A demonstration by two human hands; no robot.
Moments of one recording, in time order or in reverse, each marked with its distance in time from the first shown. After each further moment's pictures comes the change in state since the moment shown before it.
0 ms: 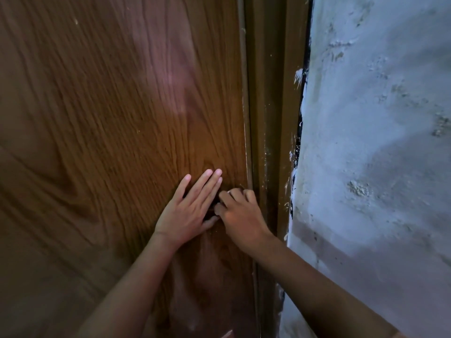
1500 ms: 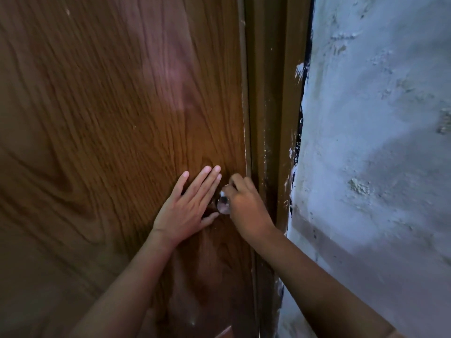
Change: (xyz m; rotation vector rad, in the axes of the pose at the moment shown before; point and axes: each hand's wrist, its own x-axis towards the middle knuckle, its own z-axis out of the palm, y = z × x) left_hand 0.001 0.001 0.000 0.001 0.017 -0.010; right_hand 0.007 0.012 -0.006 0.280 0.124 0.212
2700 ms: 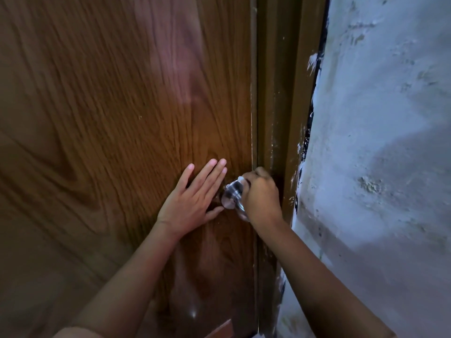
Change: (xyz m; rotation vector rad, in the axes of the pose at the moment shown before) left_hand 0.000 0.004 0.004 0.014 0.019 -0.002; right_hand 0.008 0.009 0.000 0.167 0.118 0.344
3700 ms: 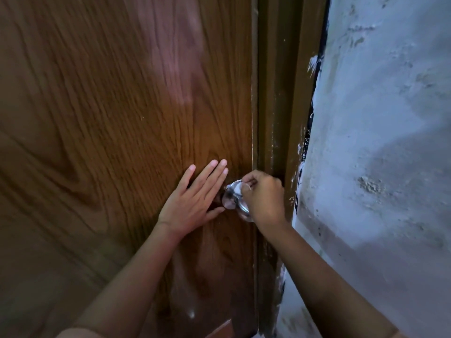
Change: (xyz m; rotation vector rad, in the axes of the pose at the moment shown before) left_hand 0.000 -0.002 -0.002 -0.037 -0.009 0.002; right_hand -0.001 0.000 -0.005 0.178 0.055 0.122
